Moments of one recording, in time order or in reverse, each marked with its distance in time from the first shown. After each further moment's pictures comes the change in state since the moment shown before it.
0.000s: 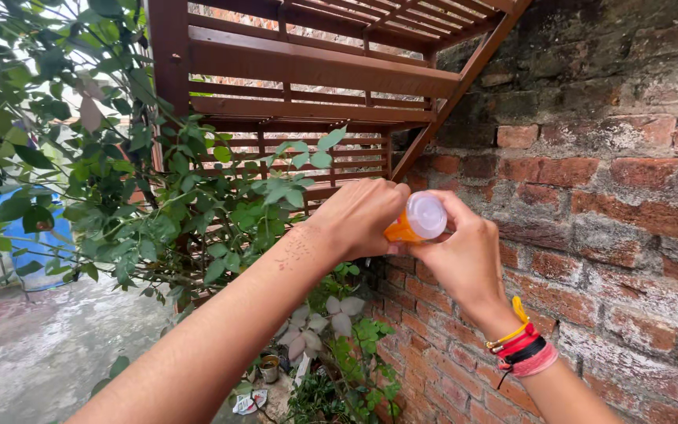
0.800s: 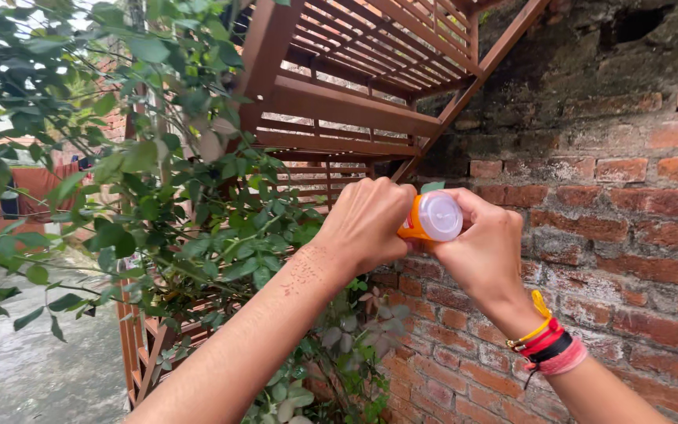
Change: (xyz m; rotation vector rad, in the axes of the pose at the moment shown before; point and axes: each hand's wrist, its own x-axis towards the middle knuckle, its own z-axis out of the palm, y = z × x) left_hand -0.079 -0.016 -0.098 -0.145 0.313 0.013; right_hand -0.001 -0.150 0.039 -0.359 0.121 -0.063
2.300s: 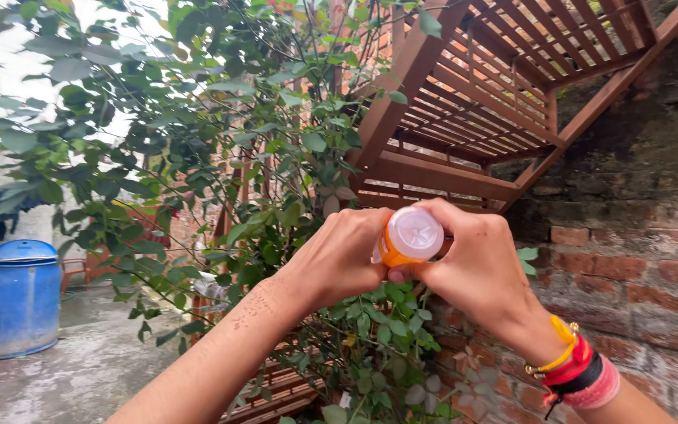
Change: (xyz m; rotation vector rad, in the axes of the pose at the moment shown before) left_hand -0.067 -0.048 -0.139 -0.174 0.086 -0.009; right_hand 0.041 -0.133 0.036 0.112 -0.227 -0.213
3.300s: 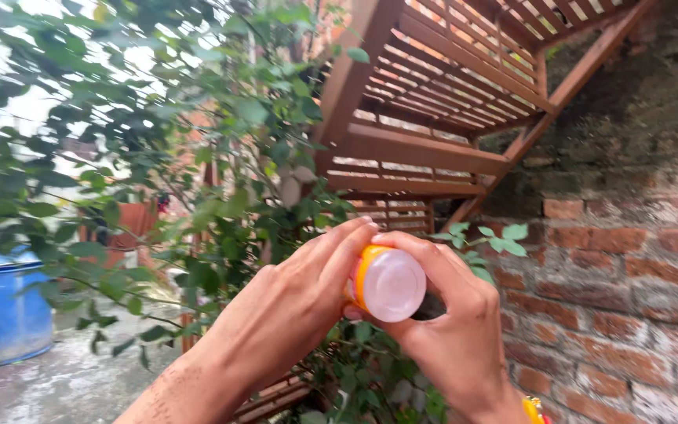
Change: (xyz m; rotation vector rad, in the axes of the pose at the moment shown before) left_hand -0.045 0.028 0.011 0.335 0.001 0.133; right_hand -0.062 0.018 0.036 0.095 0.308 -0.104
